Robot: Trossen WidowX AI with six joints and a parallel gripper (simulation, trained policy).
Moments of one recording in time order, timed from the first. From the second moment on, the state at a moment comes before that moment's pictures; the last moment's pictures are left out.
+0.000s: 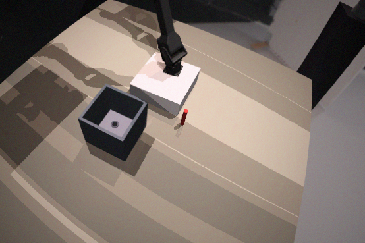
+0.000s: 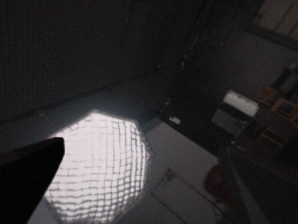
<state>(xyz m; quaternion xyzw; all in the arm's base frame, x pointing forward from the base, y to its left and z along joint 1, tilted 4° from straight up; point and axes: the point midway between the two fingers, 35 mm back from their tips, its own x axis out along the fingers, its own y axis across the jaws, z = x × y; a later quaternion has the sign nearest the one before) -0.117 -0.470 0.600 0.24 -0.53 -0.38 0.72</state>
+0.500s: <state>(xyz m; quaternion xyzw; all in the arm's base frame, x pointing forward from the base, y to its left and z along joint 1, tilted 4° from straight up) -0.003 -0.476 0.593 0.39 -0.52 -0.30 0.69</state>
